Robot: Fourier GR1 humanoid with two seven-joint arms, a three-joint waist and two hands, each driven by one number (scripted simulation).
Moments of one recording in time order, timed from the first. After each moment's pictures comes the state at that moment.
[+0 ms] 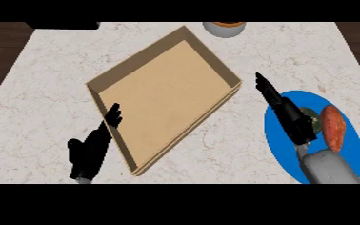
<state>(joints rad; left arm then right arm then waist) 0.03 0.28 -0.35 -1.40 0.26 0.18 -0.05 -0.22 -0.43 0.34 -1.33 -0.19 -0.03 -0.14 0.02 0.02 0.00</state>
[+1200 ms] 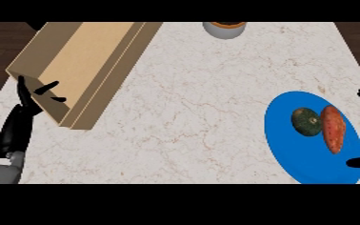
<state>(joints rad) -0.09 0.58 -0.13 -1.33 0.06 0.31 0.03 -0.17 -0.80 0.08 -0.82 -0.04 0.20 -0.97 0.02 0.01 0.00</state>
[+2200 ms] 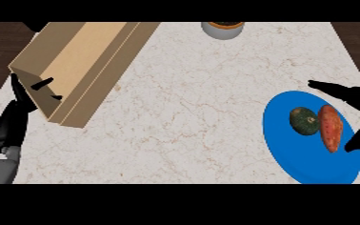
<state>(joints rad) -0.12 0.56 -0.06 -1.28 0.02 0.26 0.03 -0.44 -0.83 0.33 -0.80 0.46 0.27 -0.67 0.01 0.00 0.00</state>
